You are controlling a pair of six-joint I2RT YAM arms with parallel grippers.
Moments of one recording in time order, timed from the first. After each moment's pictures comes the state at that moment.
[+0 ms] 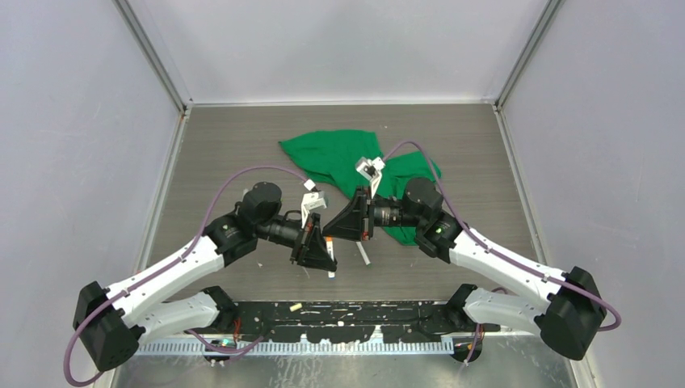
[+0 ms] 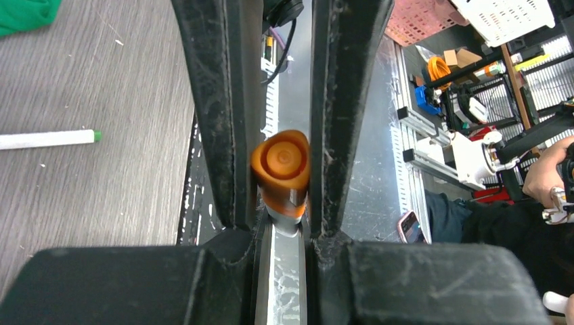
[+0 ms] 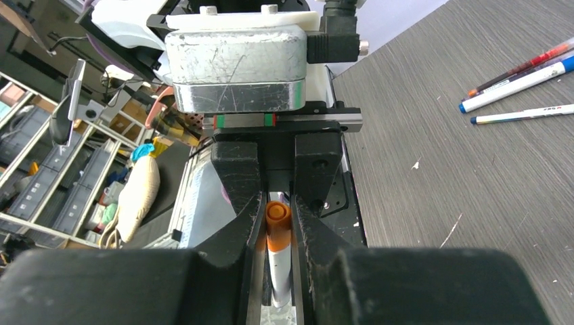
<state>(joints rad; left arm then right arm) -0.77 0.99 0.75 -0.15 0.95 -0.36 0.81 1.06 0.71 0.36 -0.75 0.69</state>
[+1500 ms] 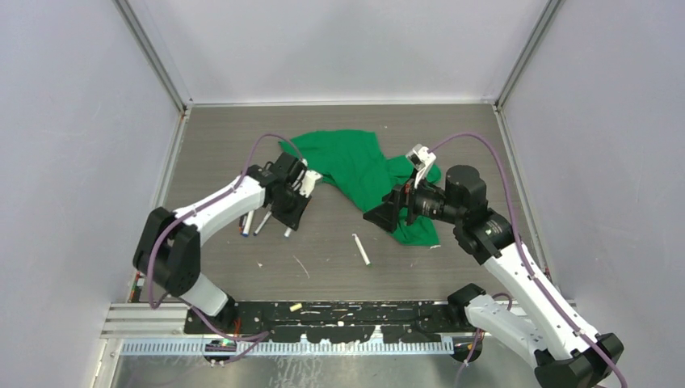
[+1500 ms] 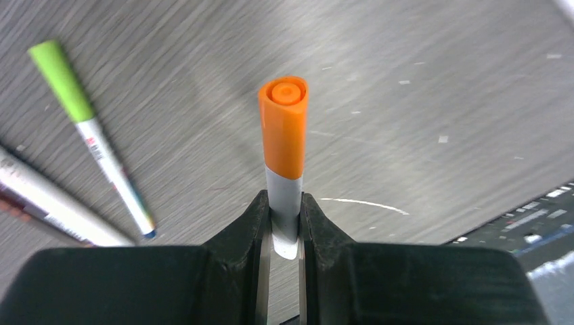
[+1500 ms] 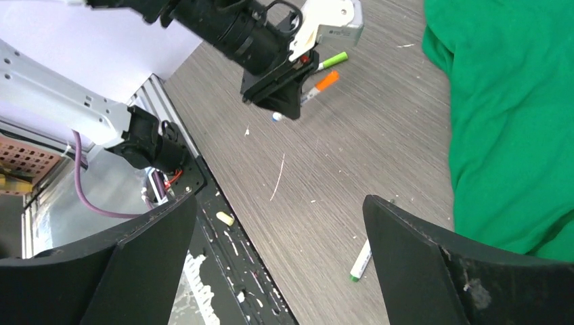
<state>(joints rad) -0.58 1.53 1.09 -0.75 0.15 0.02 0.48 0.83 0.86 -0.32 -0.58 0.32</state>
